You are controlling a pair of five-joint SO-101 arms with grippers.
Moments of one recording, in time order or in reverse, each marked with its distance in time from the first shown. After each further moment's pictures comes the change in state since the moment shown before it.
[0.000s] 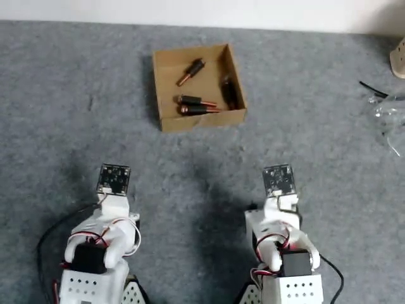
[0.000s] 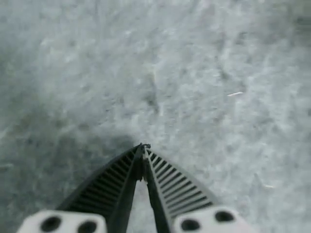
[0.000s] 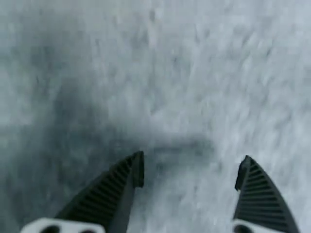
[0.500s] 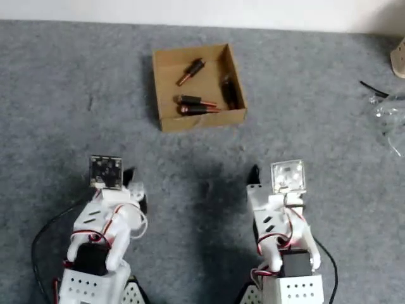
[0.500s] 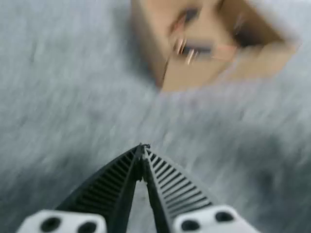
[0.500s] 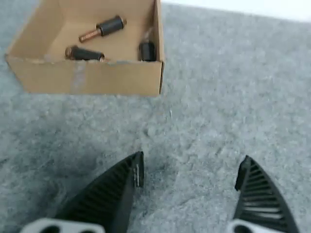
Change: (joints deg) left arm 4.2 0.0 -0.8 -22.9 3.5; right arm 0.0 0.0 0.0 -25.8 0.0
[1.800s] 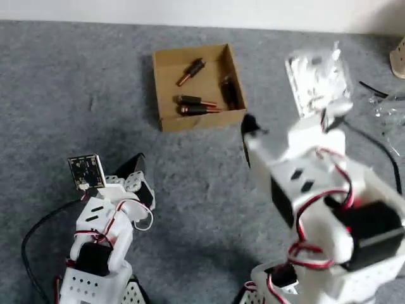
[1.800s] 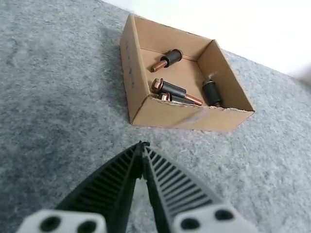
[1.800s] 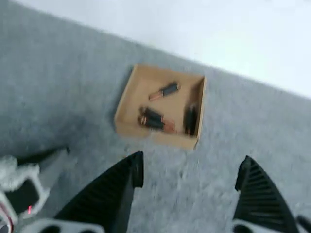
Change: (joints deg) left arm 3.7 0.0 0.0 -14.5 20.5; right arm -14.1 66.5 -117.8 56.6 0.1
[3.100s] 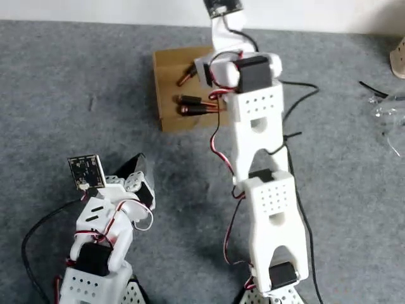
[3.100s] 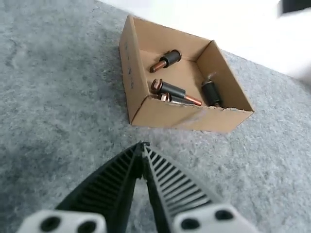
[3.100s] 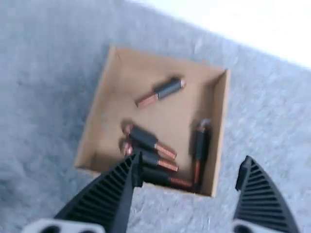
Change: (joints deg) left arm 0.0 0.0 0.0 0.0 0.0; right arm 0.9 80.7 -71.9 0.9 0.0
